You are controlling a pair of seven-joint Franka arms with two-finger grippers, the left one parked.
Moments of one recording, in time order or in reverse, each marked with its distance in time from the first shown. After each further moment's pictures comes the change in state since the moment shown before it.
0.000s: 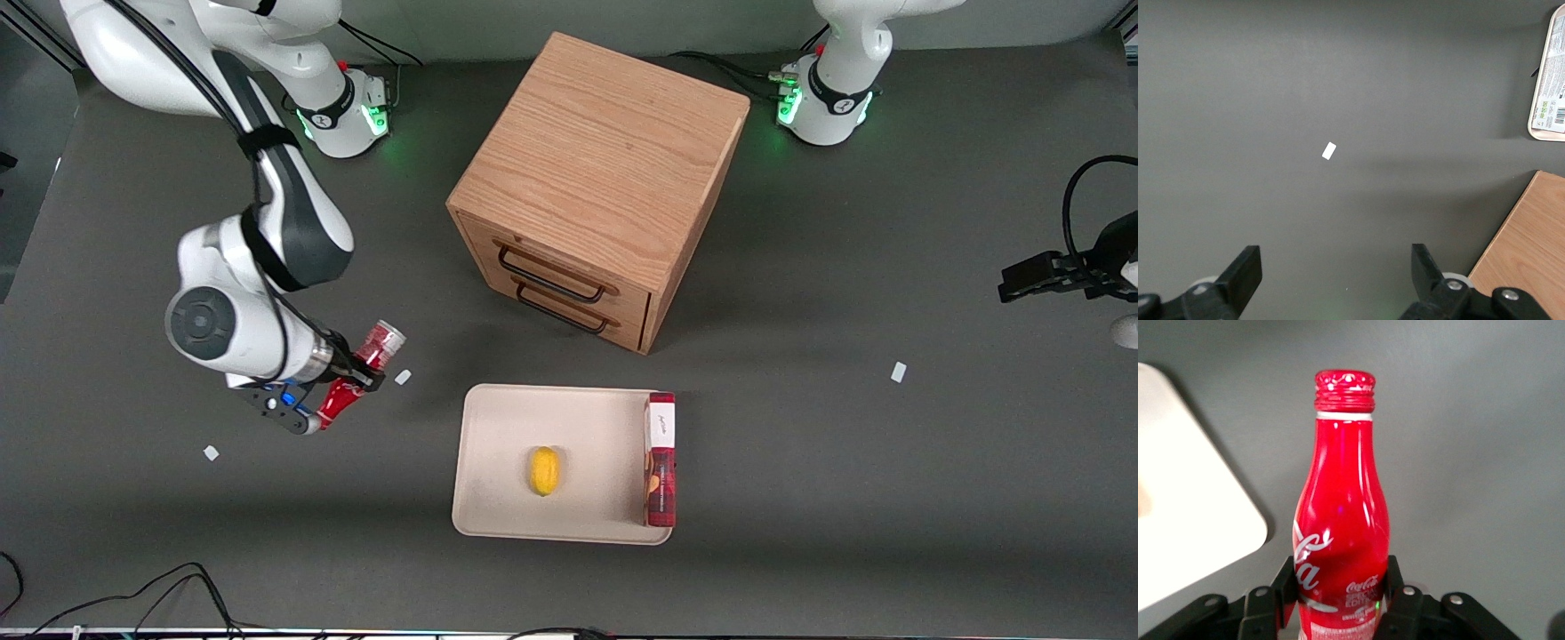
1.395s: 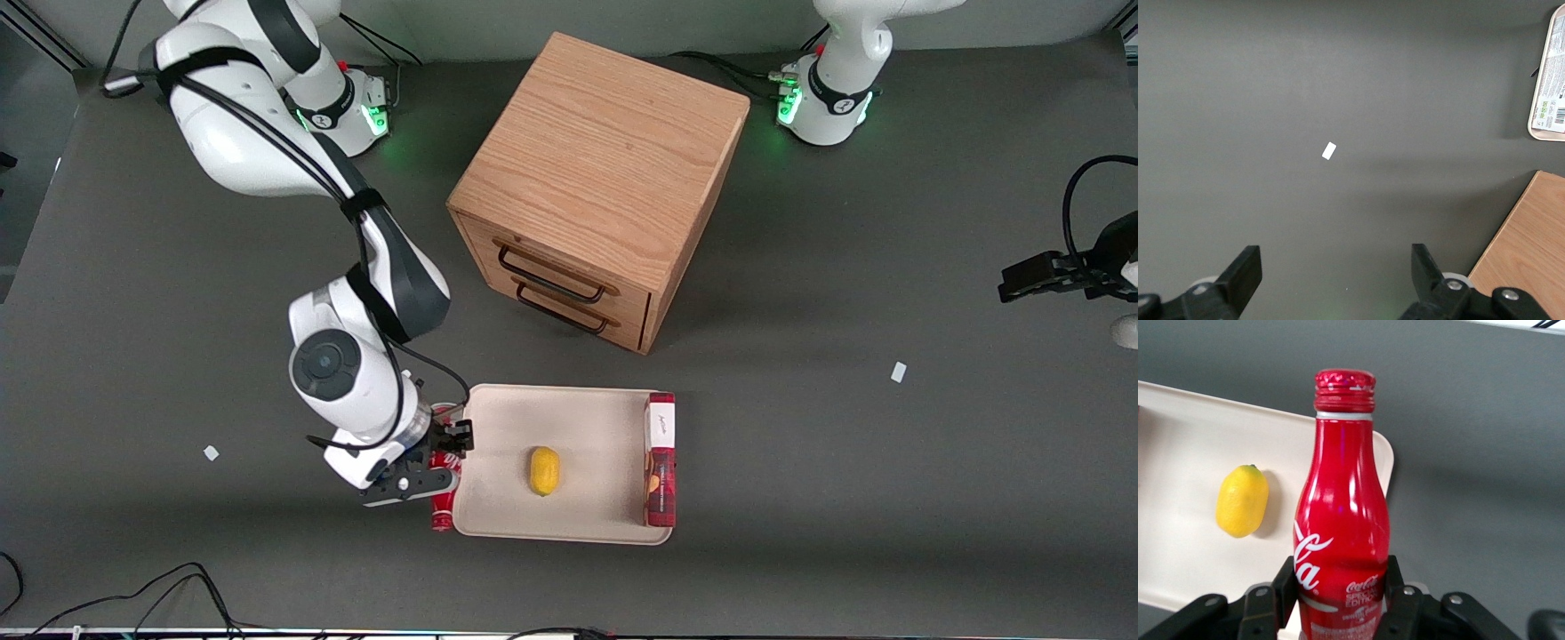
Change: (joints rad) arm 0.148 0.457 0.038 0.487 -0.151 0.234 -0.476
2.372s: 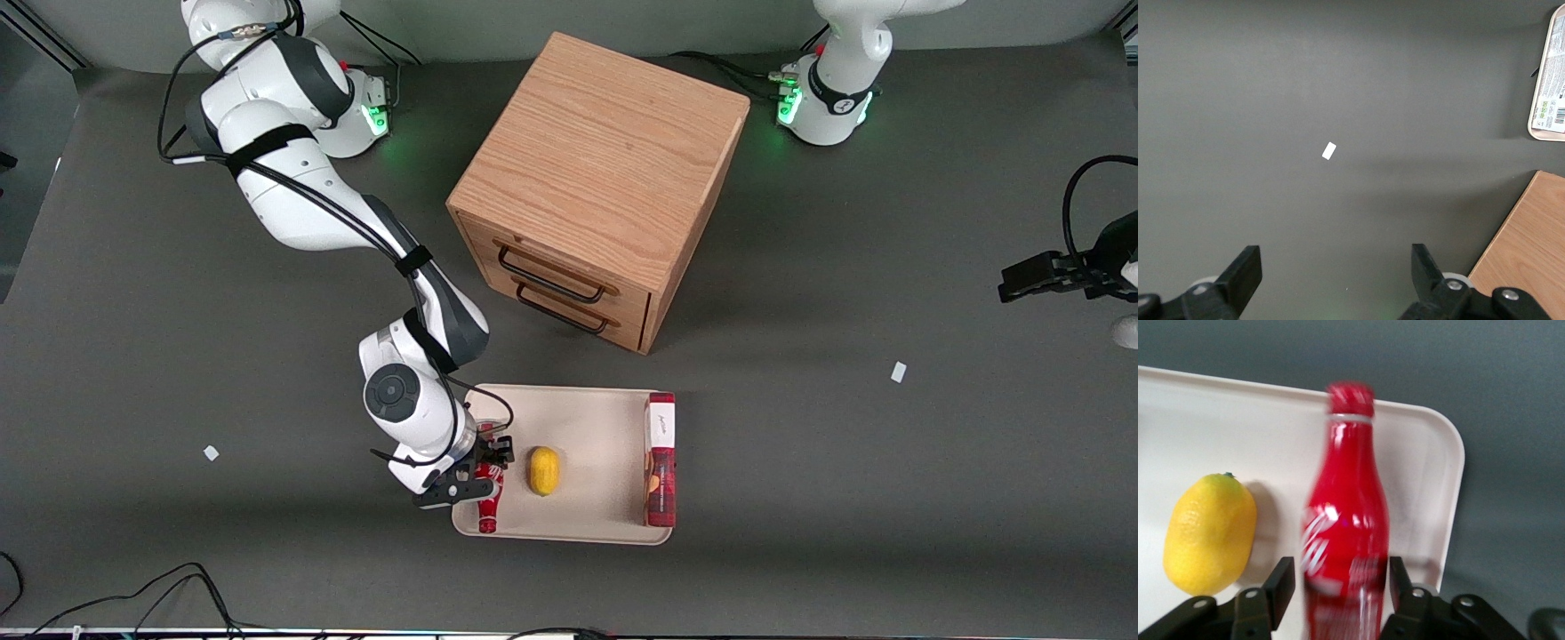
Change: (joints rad) arm 0.020 0.181 0.011 0.008 0.006 0.229 0.053
